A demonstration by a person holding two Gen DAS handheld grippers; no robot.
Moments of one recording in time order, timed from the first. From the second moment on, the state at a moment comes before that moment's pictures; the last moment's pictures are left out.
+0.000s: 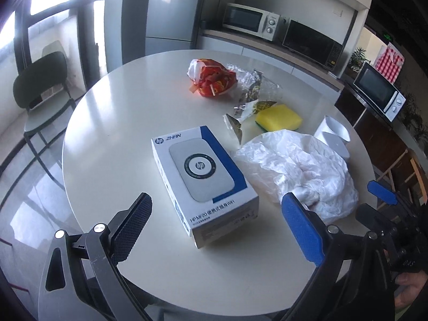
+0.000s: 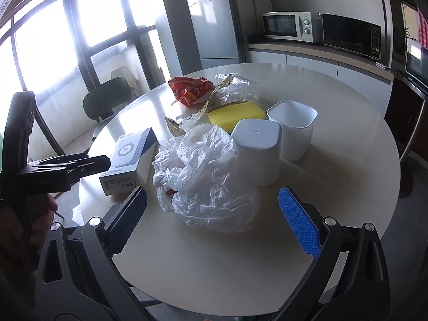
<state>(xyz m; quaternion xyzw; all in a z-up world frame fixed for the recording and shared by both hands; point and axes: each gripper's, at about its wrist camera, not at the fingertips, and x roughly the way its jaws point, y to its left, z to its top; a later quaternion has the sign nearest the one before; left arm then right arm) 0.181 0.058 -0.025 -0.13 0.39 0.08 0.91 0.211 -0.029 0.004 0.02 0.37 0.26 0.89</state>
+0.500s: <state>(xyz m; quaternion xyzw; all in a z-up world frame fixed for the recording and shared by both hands) 0.221 0.065 -0.045 -0.09 0.42 0.14 0.89 0.245 -0.011 -0.016 -0.01 0.40 0.29 0.87</state>
